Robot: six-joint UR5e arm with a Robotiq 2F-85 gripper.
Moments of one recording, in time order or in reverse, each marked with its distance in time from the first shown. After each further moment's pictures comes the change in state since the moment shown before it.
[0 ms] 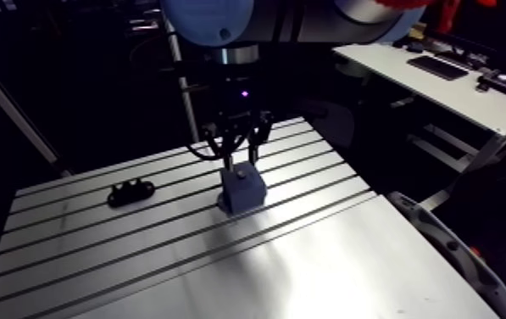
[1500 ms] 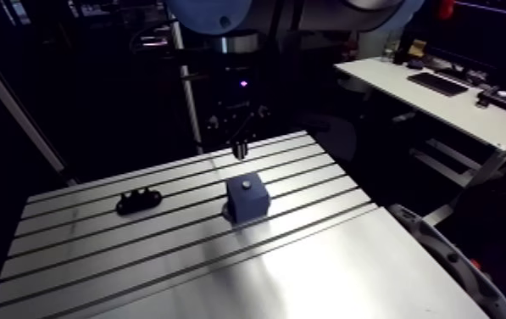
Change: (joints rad) arm 0.018 -0.054 -0.026 -0.011 0.012 0.020
